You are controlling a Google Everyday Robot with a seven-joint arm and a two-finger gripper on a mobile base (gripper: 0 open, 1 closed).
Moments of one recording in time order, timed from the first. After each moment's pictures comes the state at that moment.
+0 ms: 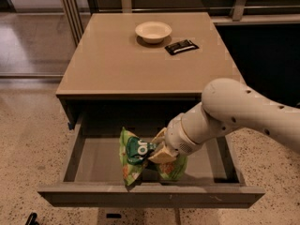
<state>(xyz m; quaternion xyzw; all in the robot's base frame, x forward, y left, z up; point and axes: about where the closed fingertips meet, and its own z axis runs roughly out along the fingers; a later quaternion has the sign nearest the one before) 0.435 -0.019 0.724 -0.61 0.73 0.22 0.23</state>
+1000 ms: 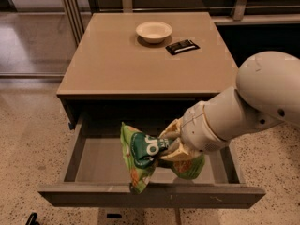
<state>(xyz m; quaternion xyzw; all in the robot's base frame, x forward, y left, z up) 0.394 -0.044 0.815 -0.69 0.65 0.17 0.27</state>
